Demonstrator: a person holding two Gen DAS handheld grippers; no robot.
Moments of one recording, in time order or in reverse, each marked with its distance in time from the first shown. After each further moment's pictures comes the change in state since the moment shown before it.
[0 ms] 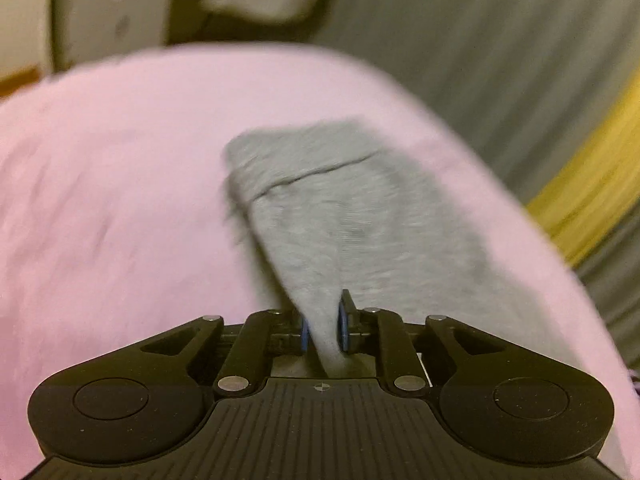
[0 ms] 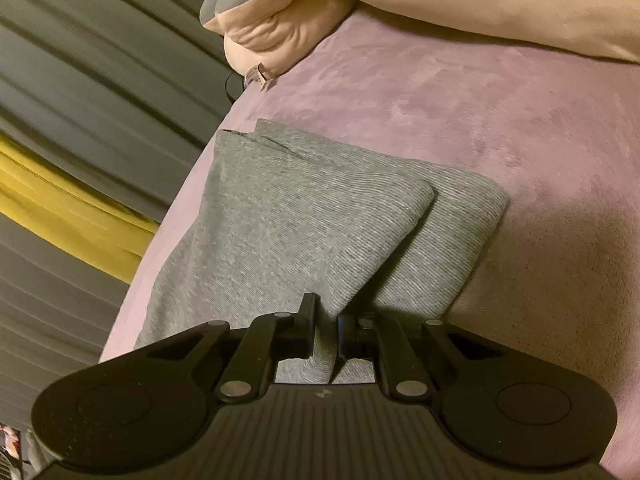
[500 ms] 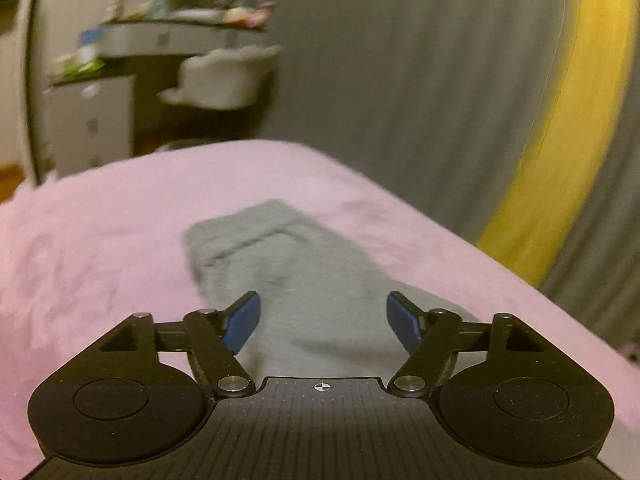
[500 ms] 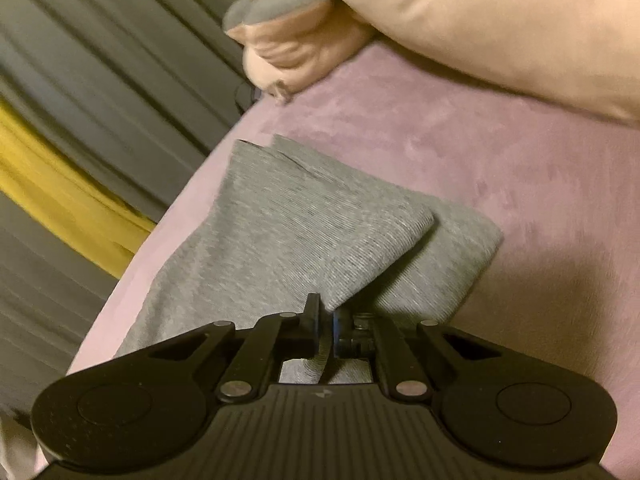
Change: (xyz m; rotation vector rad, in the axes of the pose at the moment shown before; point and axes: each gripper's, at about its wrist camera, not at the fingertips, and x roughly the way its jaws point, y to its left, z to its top) left arm -0.109 -0.060 -0.027 0.243 -0.249 -0.104; right arm -0.025 0.023 0.000 -0.146 -0.084 -0.023
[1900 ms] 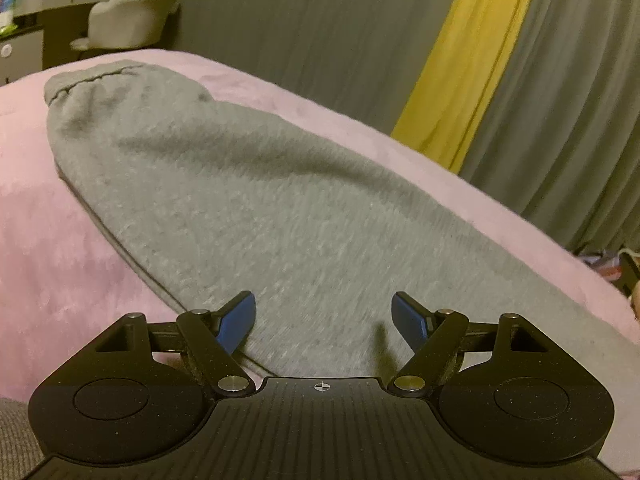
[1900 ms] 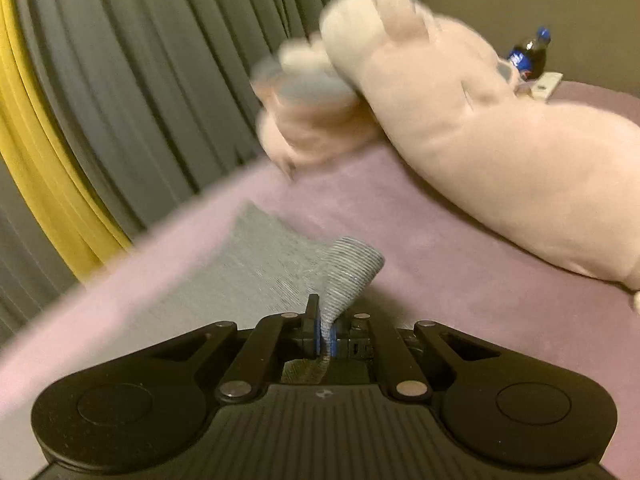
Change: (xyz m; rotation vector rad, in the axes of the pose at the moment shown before) left arm 0.011 -0.102 -0.142 0.085 0.160 -0.194; right arm -0.002 0.003 0.014 -0.203 -0.039 -0.246
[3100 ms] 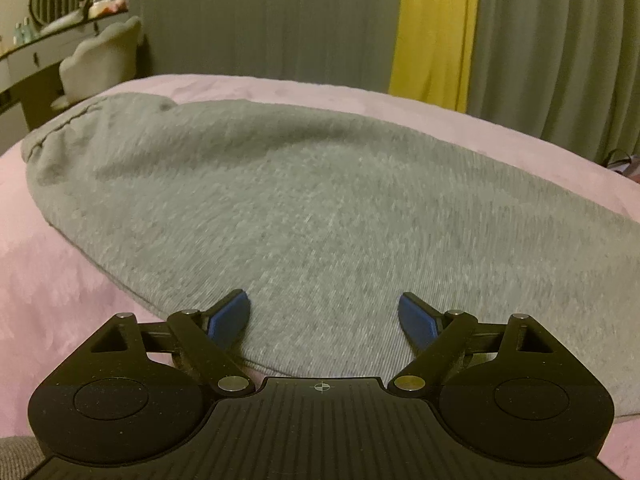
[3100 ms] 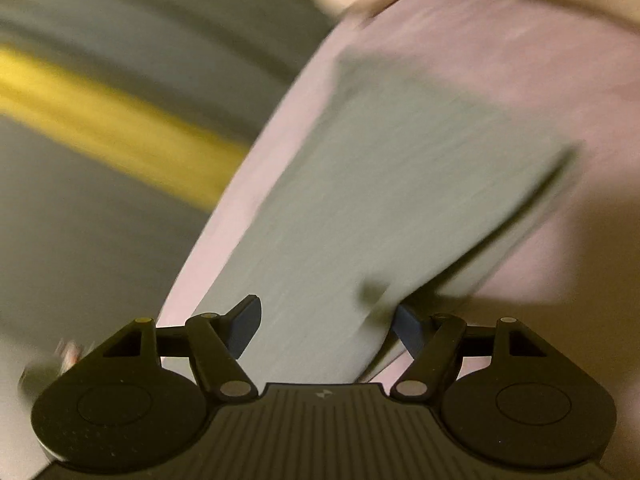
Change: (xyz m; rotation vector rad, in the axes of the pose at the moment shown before) left arm 0.024 -0.026 -0.012 0.253 0.049 0.113; right arm -0.002 0.010 -0.029 0.204 0.402 0.671
